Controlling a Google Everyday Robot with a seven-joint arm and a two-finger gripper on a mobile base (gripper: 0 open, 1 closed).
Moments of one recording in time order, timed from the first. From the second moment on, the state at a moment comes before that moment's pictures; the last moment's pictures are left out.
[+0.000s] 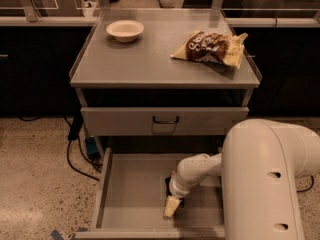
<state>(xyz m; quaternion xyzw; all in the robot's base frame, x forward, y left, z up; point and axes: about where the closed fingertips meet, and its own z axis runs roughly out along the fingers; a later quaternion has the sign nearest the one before) 0.533 -0.046 0.317 -0.62 0.76 0.12 0.13</state>
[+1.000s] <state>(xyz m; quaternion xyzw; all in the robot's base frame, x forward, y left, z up) 0.533 -0.046 0.317 -0.62 0.76 0.12 0.13</state>
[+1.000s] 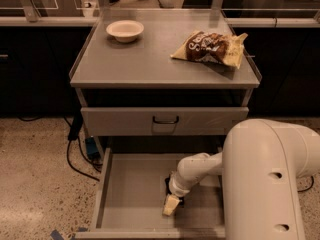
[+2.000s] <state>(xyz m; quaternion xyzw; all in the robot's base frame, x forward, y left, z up) 0.526 -0.047 0.367 -0.63 0.76 0.11 0.14</state>
